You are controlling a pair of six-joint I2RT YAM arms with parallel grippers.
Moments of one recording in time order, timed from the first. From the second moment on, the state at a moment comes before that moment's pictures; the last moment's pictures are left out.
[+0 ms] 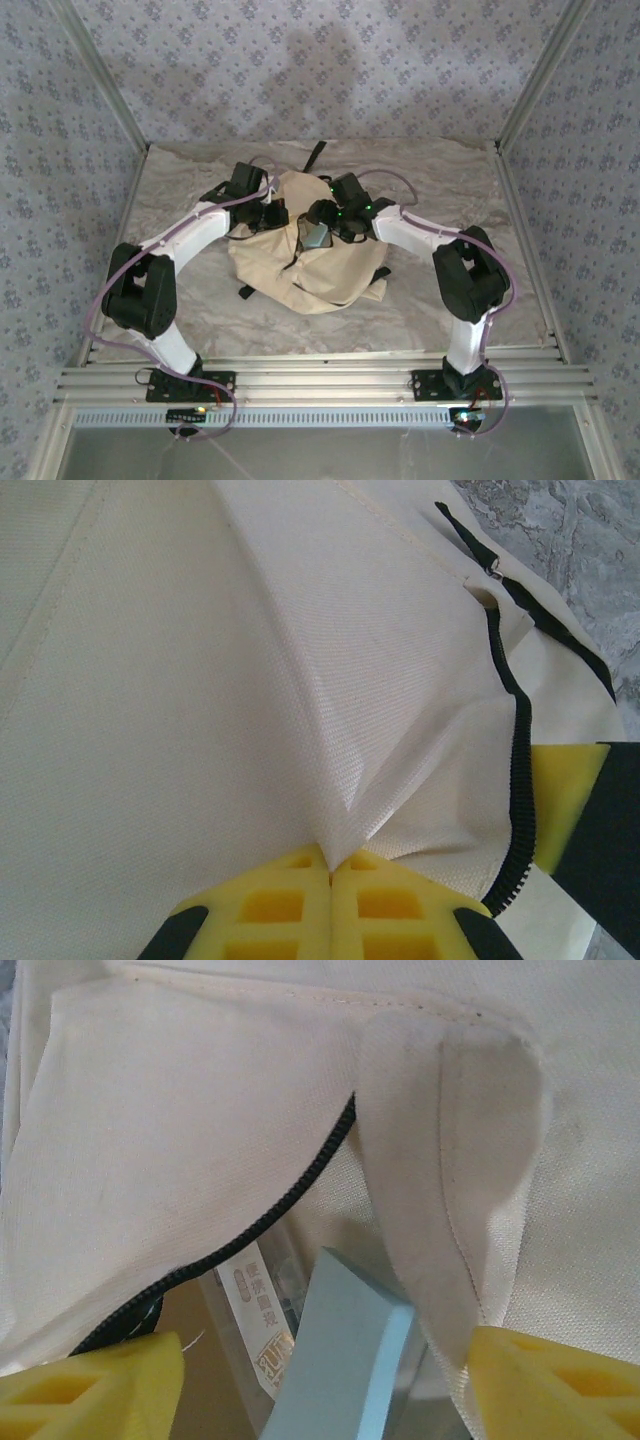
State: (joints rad) left arm -0.41 1.68 1.24 -0.50 0.32 -0.48; right arm 0.62 1.86 1.33 -0.34 -0.12 0.96
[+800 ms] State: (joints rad) left arm -0.41 1.67 1.24 -0.49 0.32 -0.48; right arm 0.64 1.85 1.30 -0.41 -0.16 0.90
